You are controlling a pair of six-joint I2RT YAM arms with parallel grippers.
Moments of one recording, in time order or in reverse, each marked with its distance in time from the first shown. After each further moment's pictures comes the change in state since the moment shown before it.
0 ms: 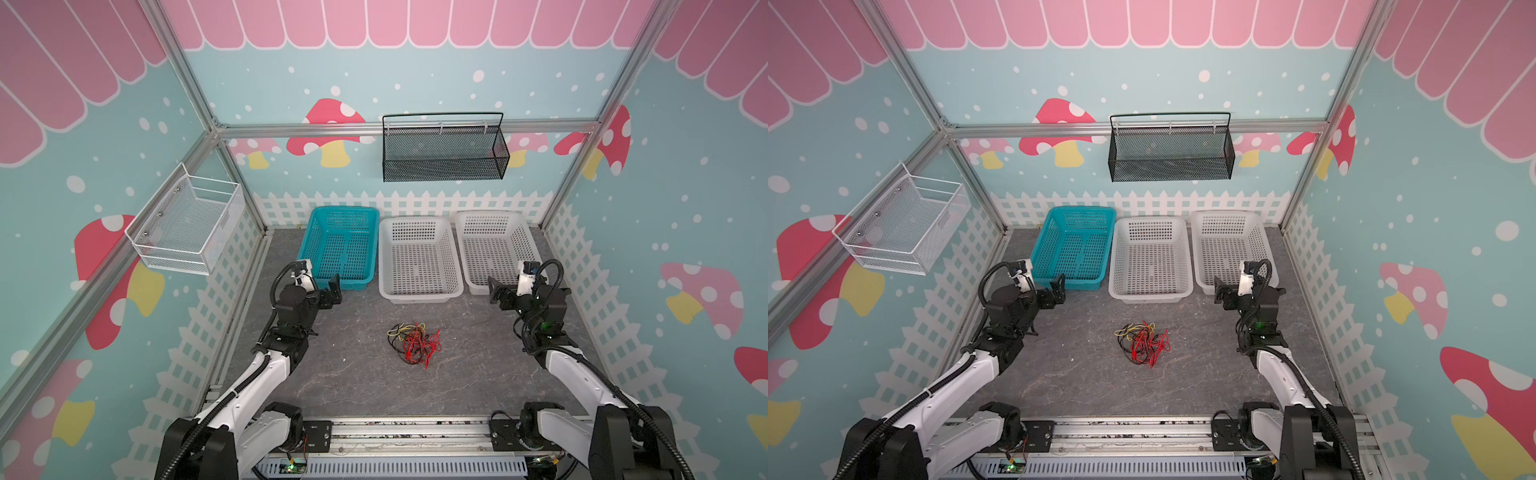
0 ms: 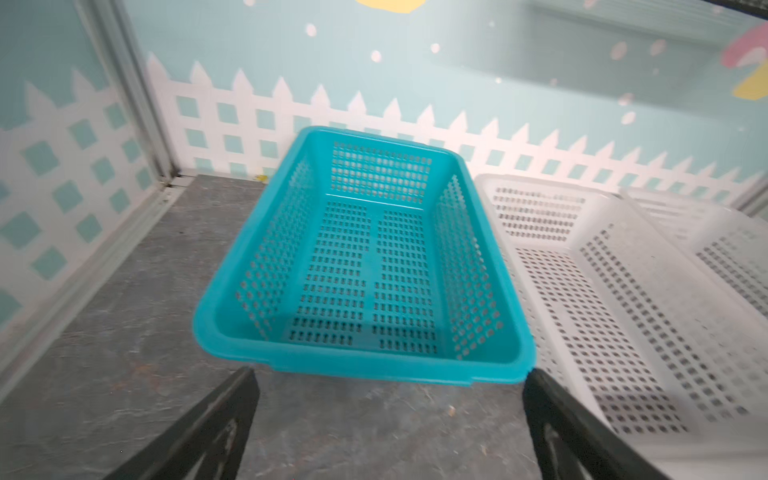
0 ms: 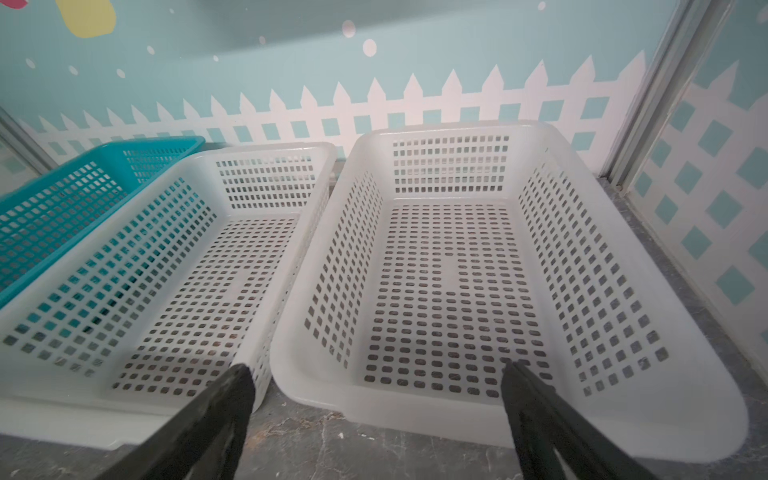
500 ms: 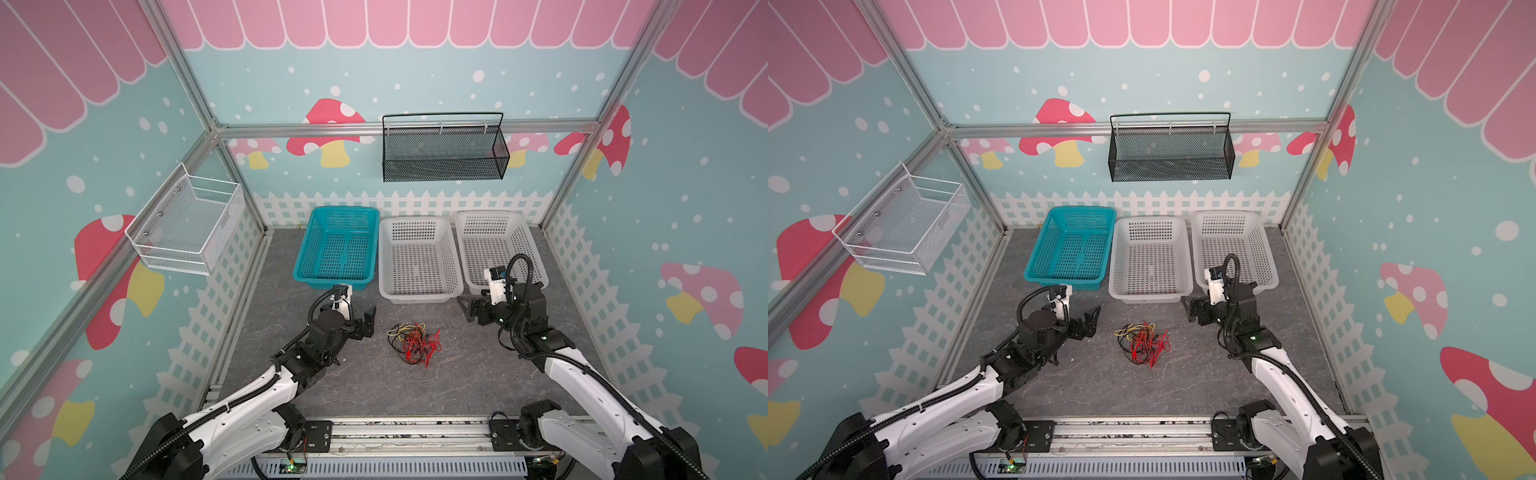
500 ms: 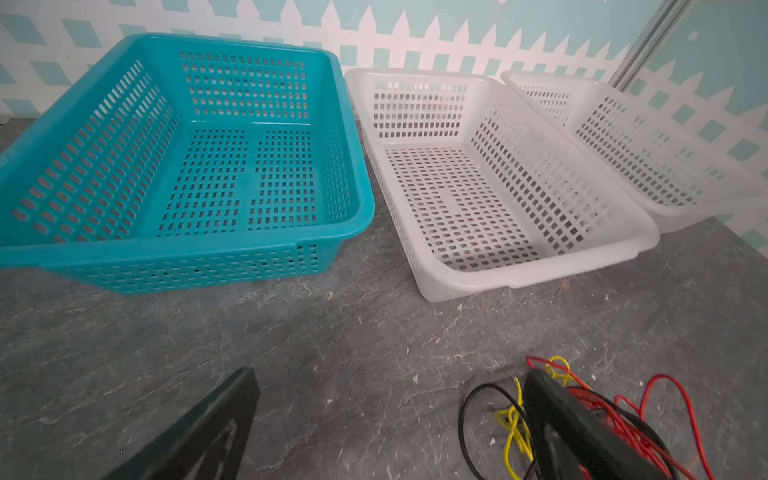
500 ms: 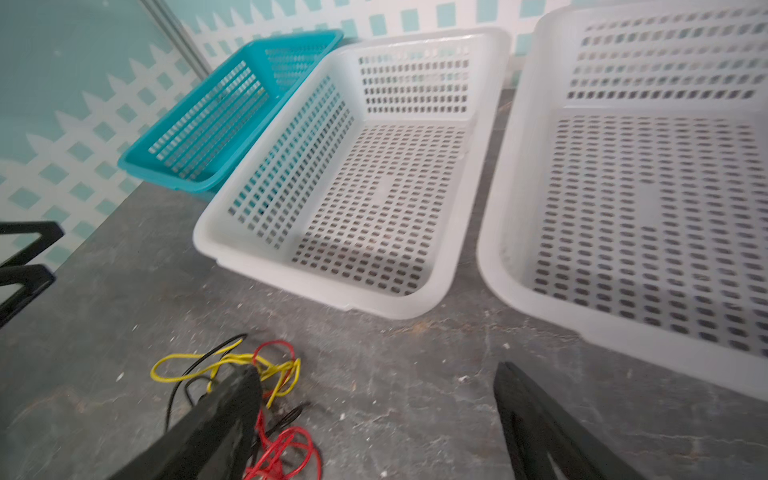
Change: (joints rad) left arm -0.423 -0.082 -0.079 -0.139 -0.186 -0.061; right arm 0.311 -0.100 0.119 -0.443 -0.051 0.075
